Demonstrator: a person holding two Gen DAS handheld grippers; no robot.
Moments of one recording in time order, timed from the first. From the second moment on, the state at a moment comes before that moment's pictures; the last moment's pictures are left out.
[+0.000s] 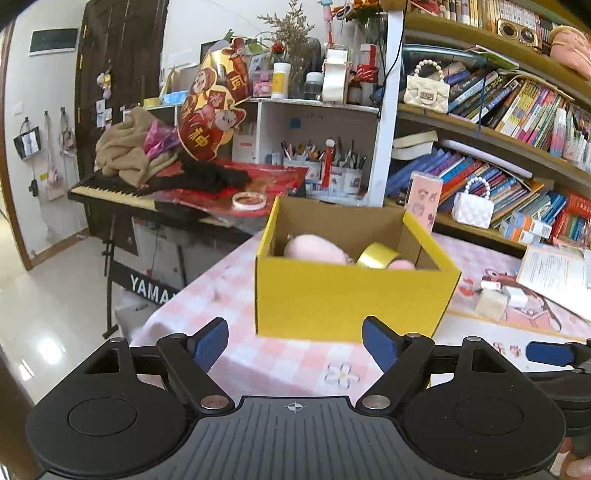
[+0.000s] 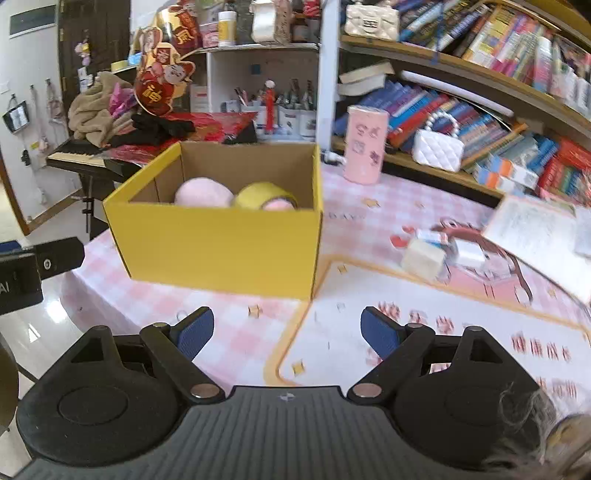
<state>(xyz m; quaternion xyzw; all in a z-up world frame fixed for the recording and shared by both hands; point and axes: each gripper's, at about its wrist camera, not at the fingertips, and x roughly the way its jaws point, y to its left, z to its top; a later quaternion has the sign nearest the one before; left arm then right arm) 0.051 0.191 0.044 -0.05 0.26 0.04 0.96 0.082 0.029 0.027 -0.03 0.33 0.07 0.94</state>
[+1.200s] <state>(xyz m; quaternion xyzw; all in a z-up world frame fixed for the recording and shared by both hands) 0.056 0.067 0.021 -0.01 0.28 -0.17 0.95 0.004 -0.077 0.010 0.03 0.34 -0.14 0.93</state>
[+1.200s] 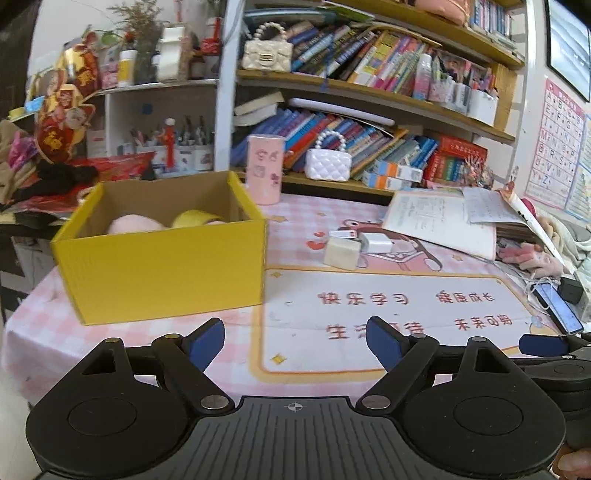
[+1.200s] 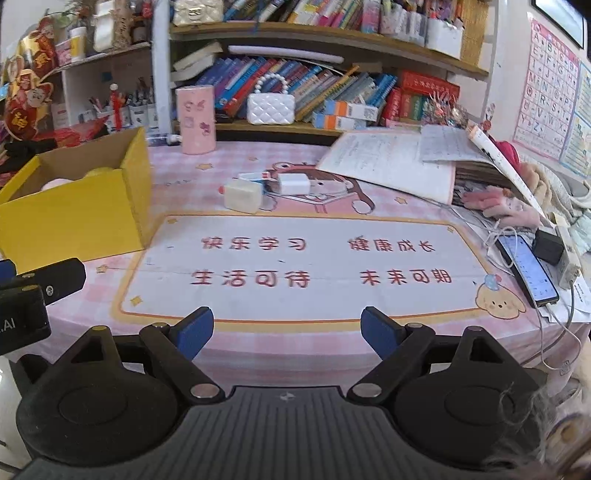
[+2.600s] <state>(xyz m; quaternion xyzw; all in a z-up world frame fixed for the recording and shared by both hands) 0.294 -0.109 -0.059 0.07 0.36 -0.13 0.92 0.272 -0.252 -0.030 0.04 0.36 -0.02 0.93</state>
